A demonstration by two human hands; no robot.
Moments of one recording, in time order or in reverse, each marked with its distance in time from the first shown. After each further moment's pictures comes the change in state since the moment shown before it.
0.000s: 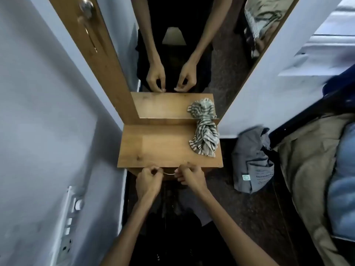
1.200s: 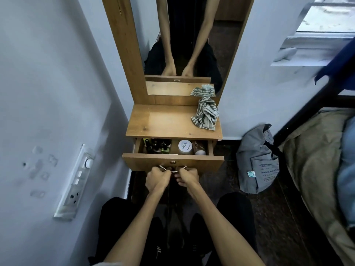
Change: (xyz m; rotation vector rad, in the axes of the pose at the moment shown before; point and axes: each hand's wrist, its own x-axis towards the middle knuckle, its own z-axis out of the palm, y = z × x) left_hand -0.047 -0.100 0.070 0.029 0.067 -0.153; right_hand 0.001 0.134 0.049 0.145 0.105 0.087
